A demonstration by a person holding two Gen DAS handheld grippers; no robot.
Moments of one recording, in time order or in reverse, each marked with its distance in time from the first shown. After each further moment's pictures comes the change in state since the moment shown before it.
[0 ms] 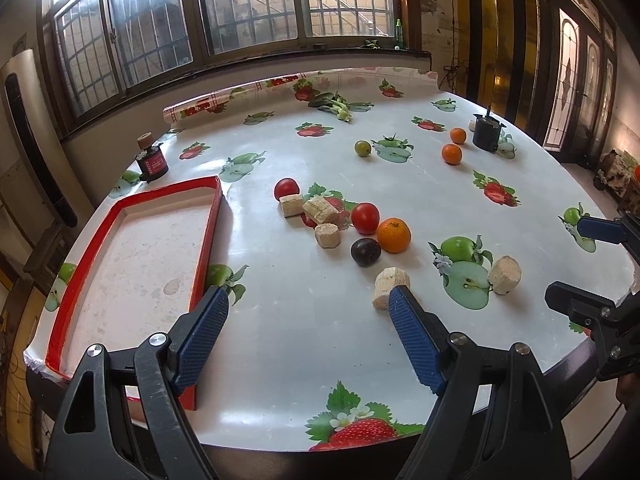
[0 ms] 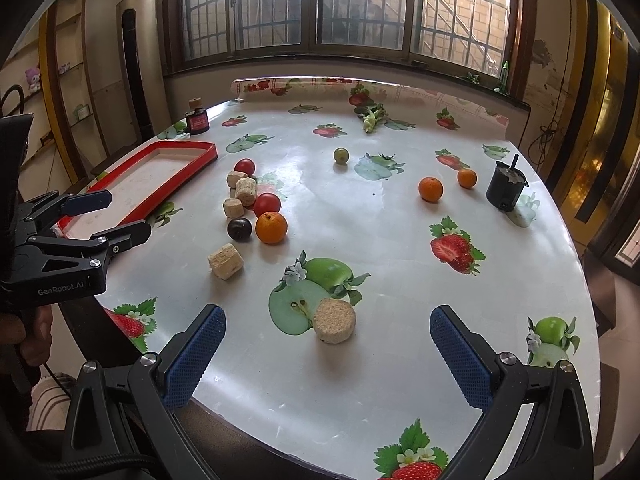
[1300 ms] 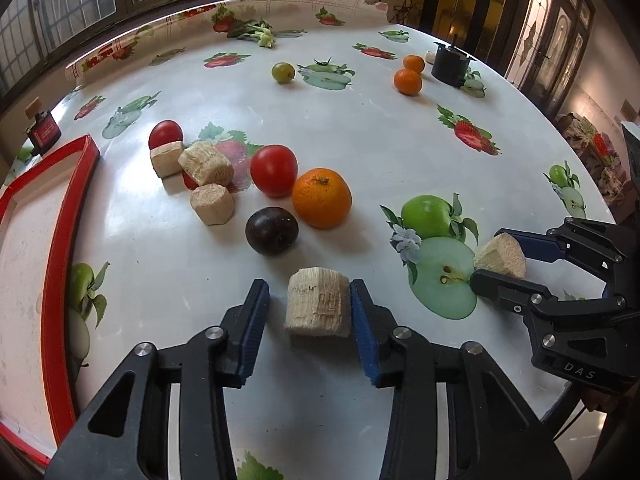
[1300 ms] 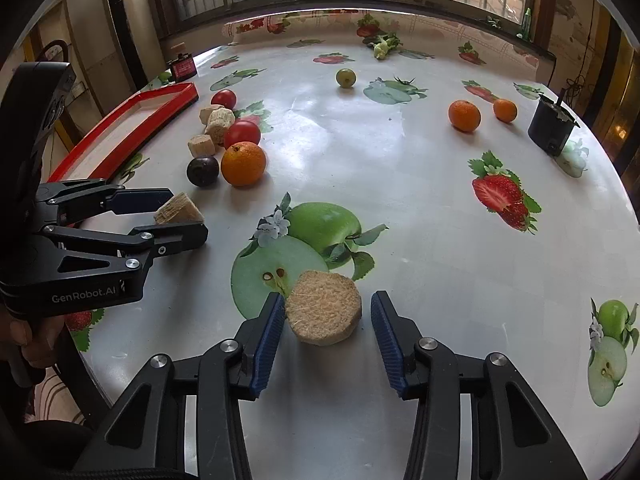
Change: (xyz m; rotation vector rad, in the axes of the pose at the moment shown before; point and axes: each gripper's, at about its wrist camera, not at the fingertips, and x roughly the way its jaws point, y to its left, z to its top) left arm 0.098 -0.040 0.007 0.069 0.234 -0.243; right arm 0.087 -0.017 -0.010 0.025 0.185 0.064
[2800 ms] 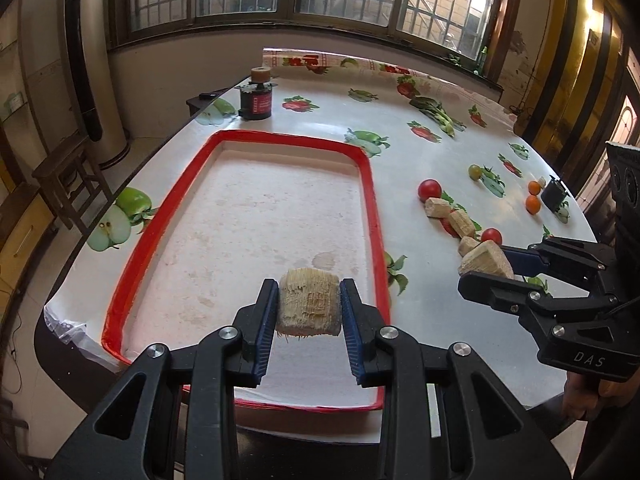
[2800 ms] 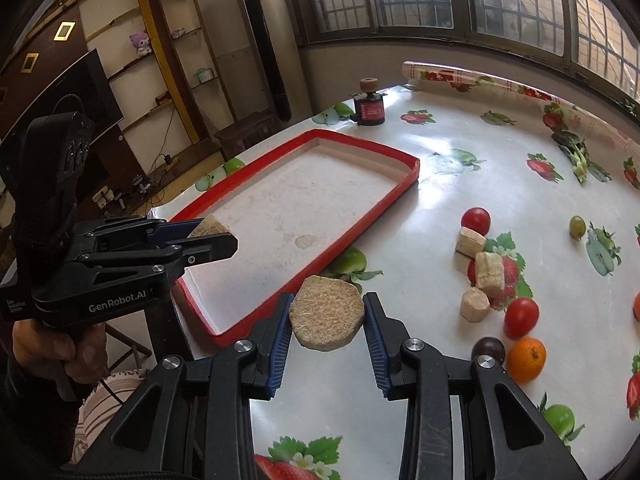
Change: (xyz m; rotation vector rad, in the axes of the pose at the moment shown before) left arm -0.126 0.187 -0.064 -0.397 -0.166 0.218; right arm 0.003 0.199 0.110 -0.291 -0.101 0.390
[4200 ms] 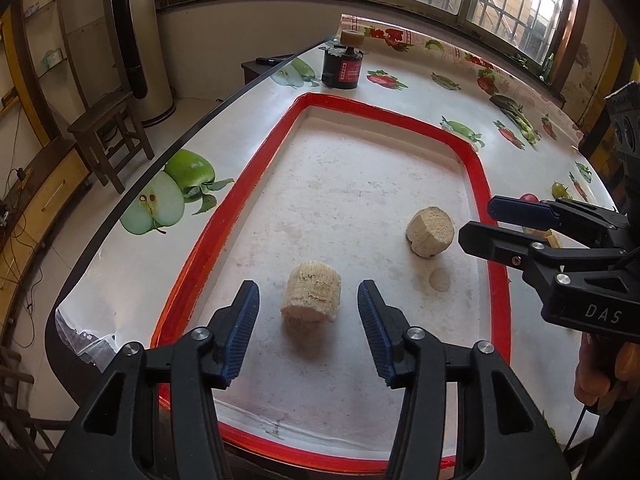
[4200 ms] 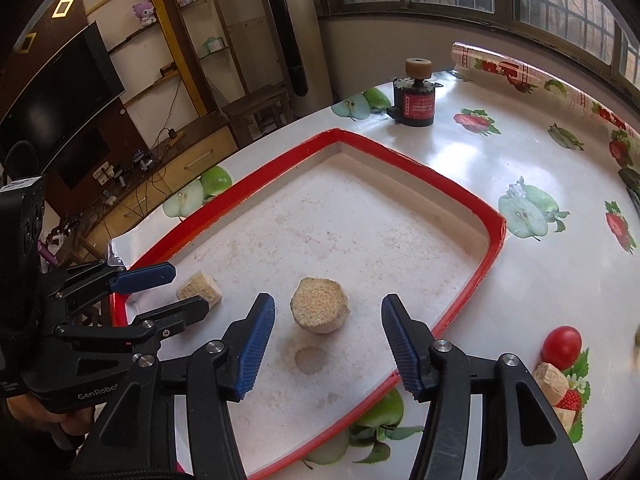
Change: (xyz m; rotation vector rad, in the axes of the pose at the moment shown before) left arm 0.049 0.059 0.009 -0.121 0.096 0.128; right arm 0.110 0.001 0.074 -0.035 0.105 0.031
